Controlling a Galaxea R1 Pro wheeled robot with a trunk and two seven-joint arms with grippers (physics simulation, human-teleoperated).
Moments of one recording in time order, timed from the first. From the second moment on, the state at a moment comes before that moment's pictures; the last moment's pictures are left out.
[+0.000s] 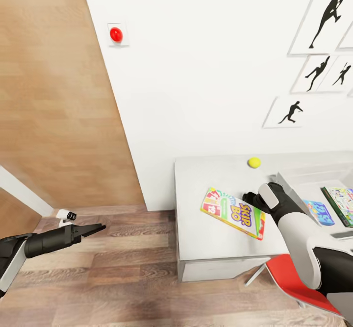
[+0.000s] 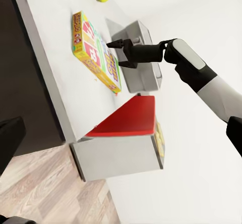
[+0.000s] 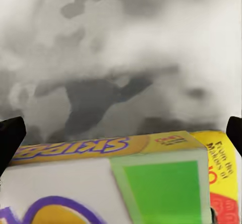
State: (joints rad) left arm -0.45 0.44 0.13 -1.09 0.43 0.87 -1.43; right arm -1.07 -0.14 -0.13 -0.44 -0.52 0.67 -0.44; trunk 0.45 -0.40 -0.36
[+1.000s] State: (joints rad) left arm -0.45 0.44 0.13 -1.09 0.43 0.87 -1.43; right arm -1.07 -0.14 -0.13 -0.44 -0.51 0.67 -0.44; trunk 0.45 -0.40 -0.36
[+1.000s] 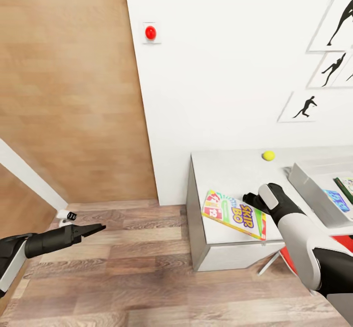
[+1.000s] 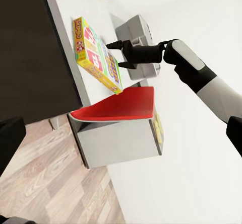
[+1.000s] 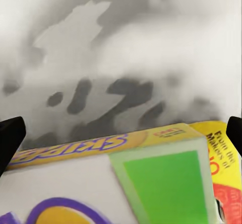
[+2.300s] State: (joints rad) left arm -0.45 0.44 0.13 -1.09 0.43 0.87 -1.43; right arm -1.07 -0.14 -0.13 -0.44 -0.52 0.67 -0.44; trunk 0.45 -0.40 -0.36
